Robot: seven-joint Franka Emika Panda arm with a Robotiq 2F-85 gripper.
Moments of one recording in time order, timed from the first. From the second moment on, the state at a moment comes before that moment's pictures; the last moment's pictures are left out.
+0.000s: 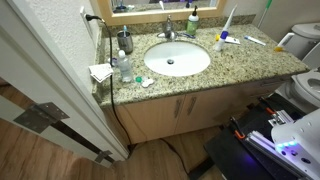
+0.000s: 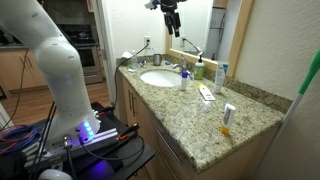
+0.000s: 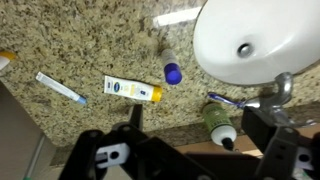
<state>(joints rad) -0.16 -0.39 -0.05 -2.28 -0.08 2.18 0.34</state>
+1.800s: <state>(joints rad) -0.10 0.08 -0.02 -1.94 -0.09 2.32 0.60</state>
